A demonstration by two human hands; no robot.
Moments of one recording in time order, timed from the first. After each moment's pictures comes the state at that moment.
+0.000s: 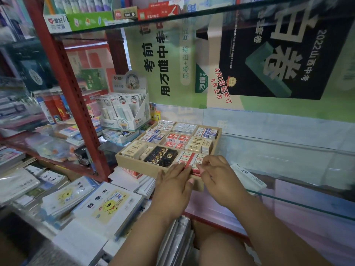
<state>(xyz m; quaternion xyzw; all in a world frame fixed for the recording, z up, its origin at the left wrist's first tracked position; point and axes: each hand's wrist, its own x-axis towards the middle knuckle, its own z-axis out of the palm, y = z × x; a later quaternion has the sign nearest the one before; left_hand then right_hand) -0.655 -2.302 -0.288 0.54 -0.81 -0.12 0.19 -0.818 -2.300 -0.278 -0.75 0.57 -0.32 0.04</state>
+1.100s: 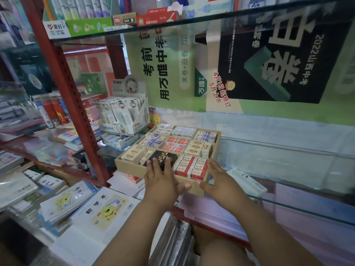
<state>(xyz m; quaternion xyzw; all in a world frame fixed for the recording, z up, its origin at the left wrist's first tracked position) -0.647 -2.336 -0.285 0.66 -0.74 -0.07 0.10 -0.829 -2.312 -0.293 -0.69 0.64 -0.27 0.21</state>
